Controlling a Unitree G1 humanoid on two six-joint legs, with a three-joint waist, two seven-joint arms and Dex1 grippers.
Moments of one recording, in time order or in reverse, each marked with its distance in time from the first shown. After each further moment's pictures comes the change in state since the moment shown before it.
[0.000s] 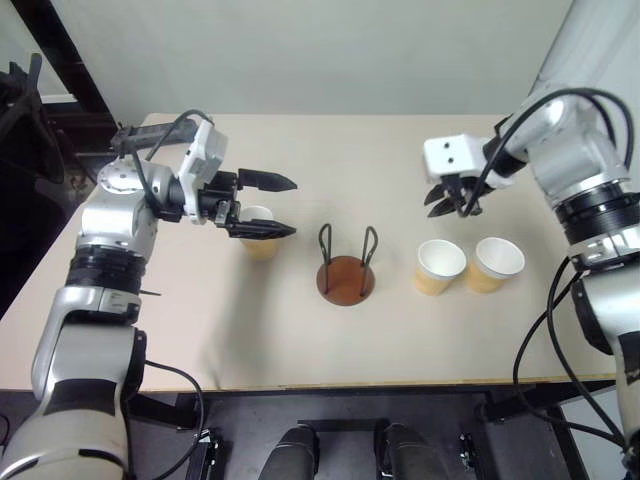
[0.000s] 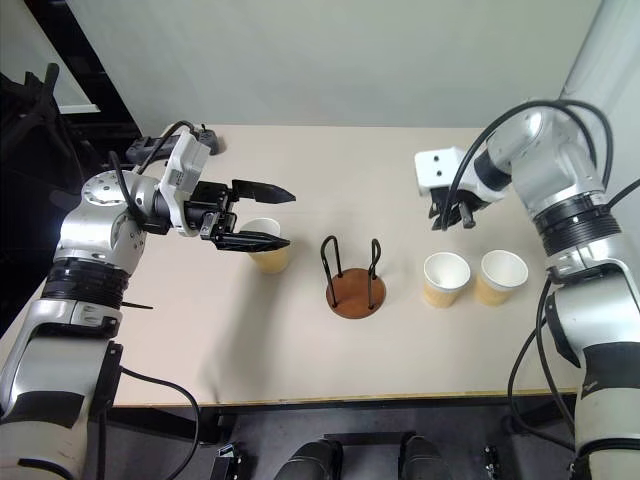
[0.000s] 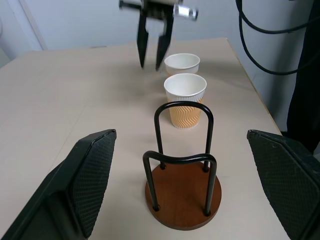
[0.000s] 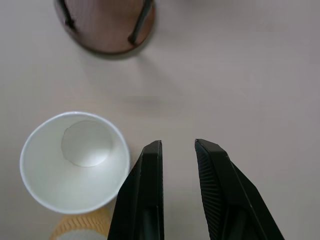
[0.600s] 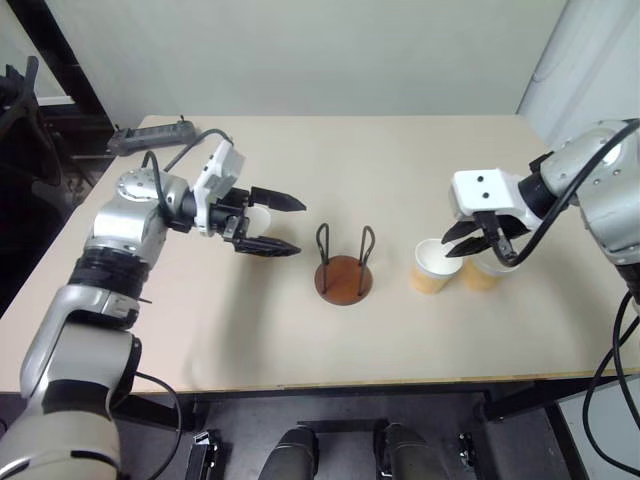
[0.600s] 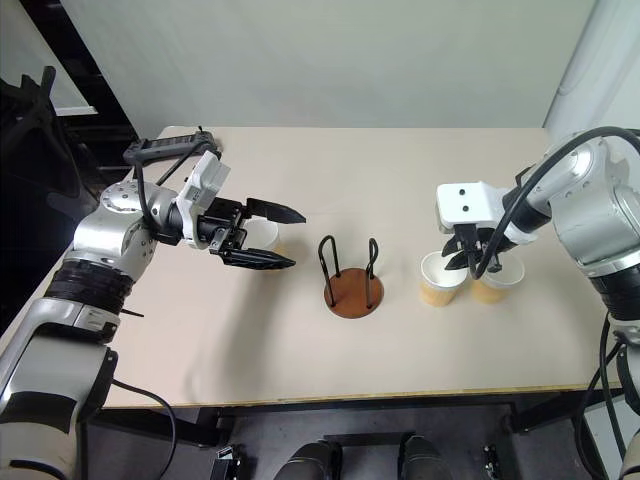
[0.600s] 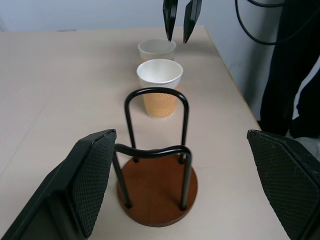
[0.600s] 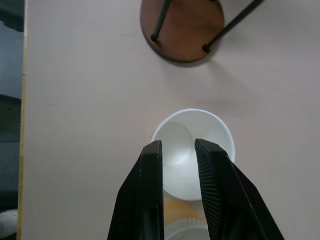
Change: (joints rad) left arm -0.001 0.057 -0.197 -0.010 -0.133 -0.028 0.000; right arm 0.294 -0.264 0.005 -0.625 0.246 0.379 0.015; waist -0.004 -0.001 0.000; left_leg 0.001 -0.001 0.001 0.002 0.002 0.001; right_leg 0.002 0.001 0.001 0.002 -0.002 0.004
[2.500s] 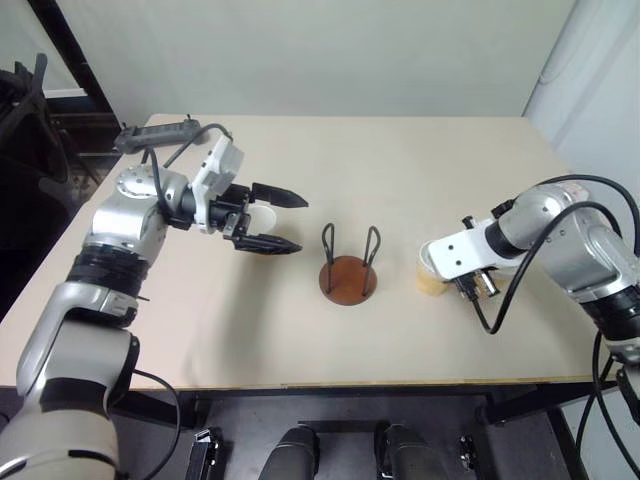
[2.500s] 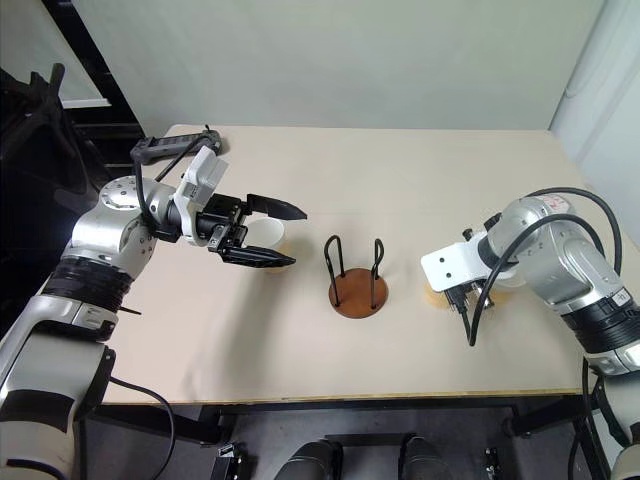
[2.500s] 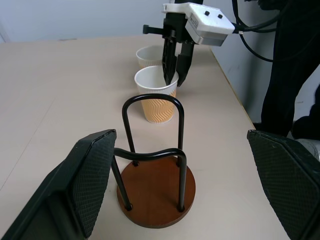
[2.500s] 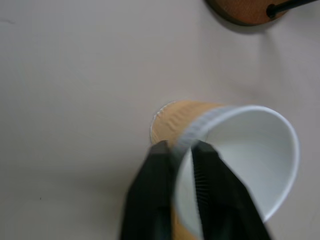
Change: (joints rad) left arm -0.015 -0.001 -0.016 0.004 -0.025 -0.020 0.000; right arm 0.193 0.086 0.014 0.014 -0.305 -0.380 -0.073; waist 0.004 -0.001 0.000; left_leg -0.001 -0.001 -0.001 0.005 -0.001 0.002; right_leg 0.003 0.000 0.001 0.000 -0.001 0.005
